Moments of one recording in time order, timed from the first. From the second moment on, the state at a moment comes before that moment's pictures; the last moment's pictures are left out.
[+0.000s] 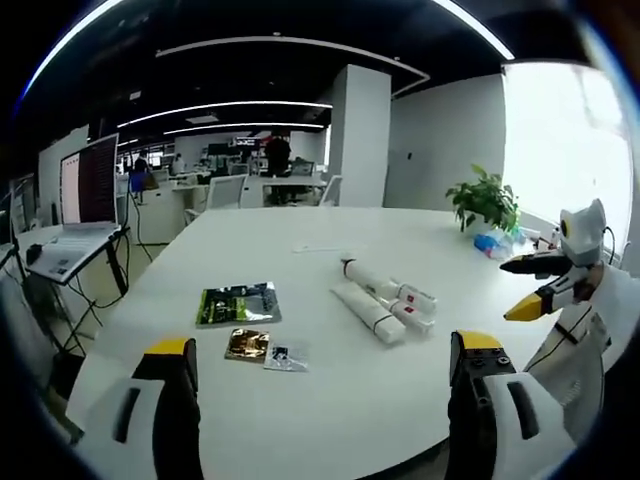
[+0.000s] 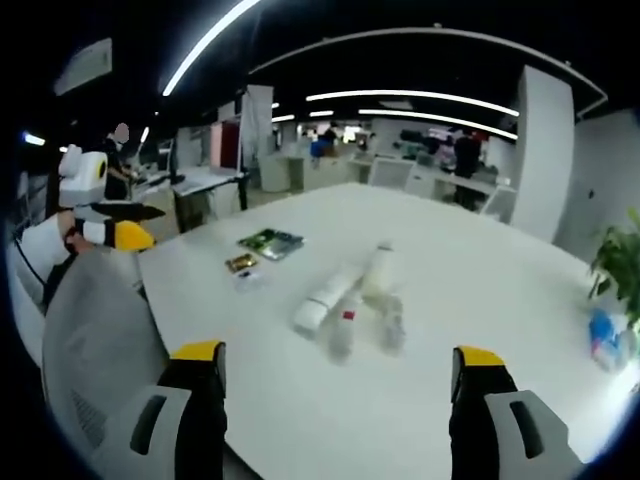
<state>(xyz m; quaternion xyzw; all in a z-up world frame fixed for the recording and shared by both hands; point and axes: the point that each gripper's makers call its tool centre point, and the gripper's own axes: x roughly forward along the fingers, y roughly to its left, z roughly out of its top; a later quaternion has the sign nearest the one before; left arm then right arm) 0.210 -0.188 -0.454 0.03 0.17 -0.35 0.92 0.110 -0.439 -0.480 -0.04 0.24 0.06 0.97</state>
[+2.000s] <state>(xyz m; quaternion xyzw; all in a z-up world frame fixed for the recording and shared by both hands) 0.251 -0.198 -0.498 0.01 0.21 -0.36 0.91 0.281 -0.451 -0.541 -0.07 0.32 0.12 0.94</state>
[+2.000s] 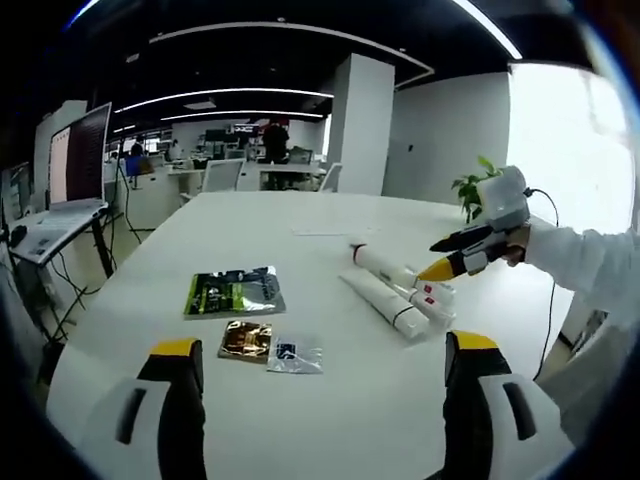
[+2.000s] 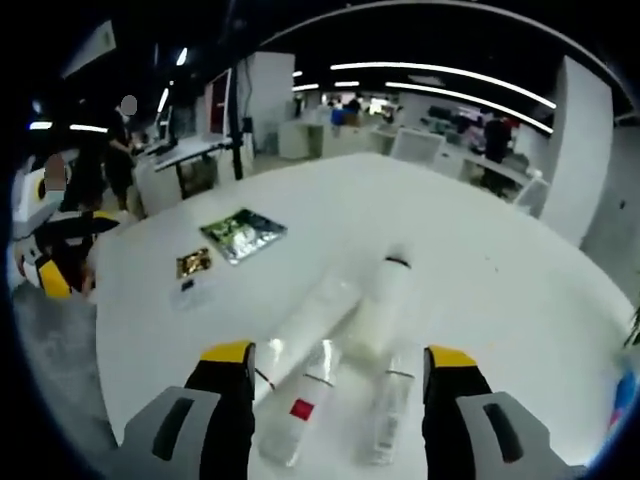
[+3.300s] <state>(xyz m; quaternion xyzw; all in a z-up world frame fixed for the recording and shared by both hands) 0.251 -0.192 -0.502 0.02 0.22 -0.37 0.90 0.352 -0.475 -0.592 -0.05 0.48 0.13 0.86</state>
